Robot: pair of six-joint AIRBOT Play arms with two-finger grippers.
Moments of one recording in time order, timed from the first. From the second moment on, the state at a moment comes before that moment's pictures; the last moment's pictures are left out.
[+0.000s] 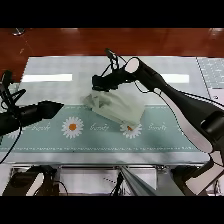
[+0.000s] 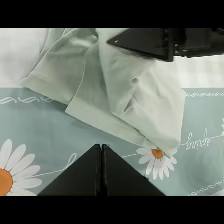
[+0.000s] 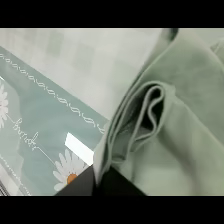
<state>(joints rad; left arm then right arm) 0.02 -0.53 0.60 0.85 -0.98 -1.40 0.54 -1.84 1.66 -0.74 0.92 1.52</state>
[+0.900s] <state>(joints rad) 0.02 -0.57 0.59 0.85 -0.97 -1.40 0.19 -0.96 0.82 -1.19 0.94 1.84</state>
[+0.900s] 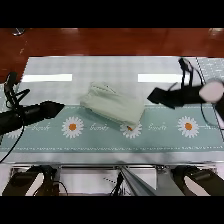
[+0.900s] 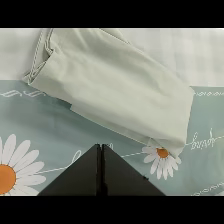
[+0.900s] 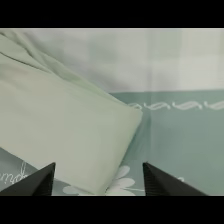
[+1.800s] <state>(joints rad) 0.02 -0.61 0.59 0.85 -0.97 -1.40 0.18 -1.38 0.69 -0.50 0.82 1.39</state>
